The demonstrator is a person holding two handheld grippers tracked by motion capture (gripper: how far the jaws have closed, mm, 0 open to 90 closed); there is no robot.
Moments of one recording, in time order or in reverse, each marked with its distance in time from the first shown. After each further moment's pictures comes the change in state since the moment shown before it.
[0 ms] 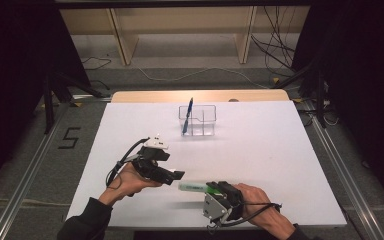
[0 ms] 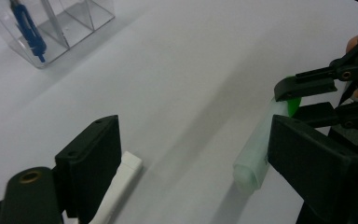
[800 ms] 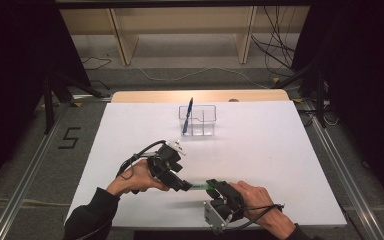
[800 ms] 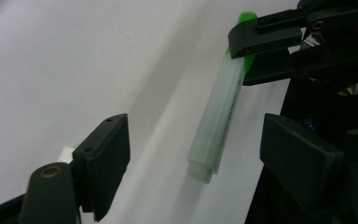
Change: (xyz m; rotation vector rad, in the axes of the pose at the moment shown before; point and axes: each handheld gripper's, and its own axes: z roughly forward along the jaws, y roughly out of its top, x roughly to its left) left arm -0.012 0.018 0.027 0.256 -0.173 0.107; right arm 0.010 -0.003 0.000 -0.004 -0.130 -0.161
